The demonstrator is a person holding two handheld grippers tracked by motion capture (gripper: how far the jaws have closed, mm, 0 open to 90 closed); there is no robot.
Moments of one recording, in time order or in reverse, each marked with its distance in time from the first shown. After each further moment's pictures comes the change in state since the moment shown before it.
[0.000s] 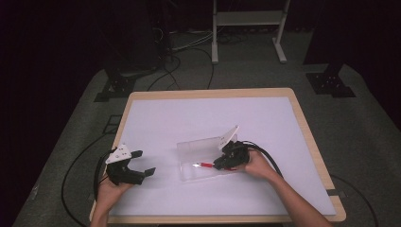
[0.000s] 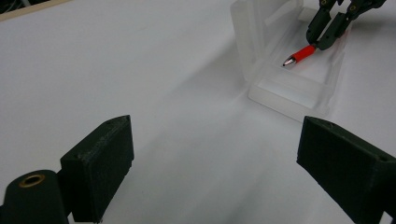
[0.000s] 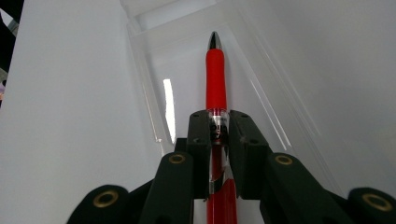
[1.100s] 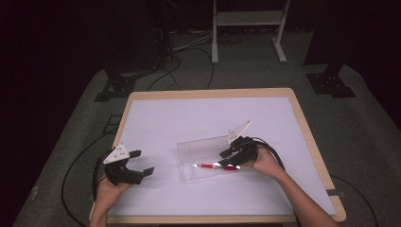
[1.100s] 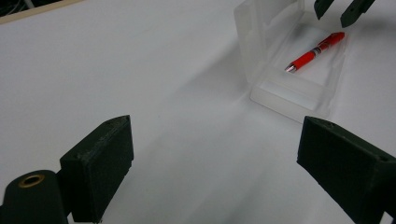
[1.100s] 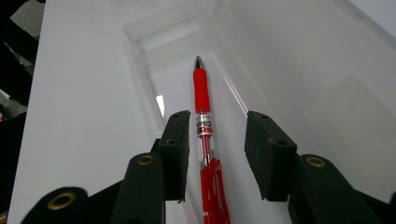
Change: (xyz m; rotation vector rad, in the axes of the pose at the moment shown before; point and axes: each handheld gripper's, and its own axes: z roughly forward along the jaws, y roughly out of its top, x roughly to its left) left arm 0.002 -0.001 -0.004 -0.010 0.007 -0.010; right arm 0.003 -0.006 -0.037 -0.079 -0.051 0.044
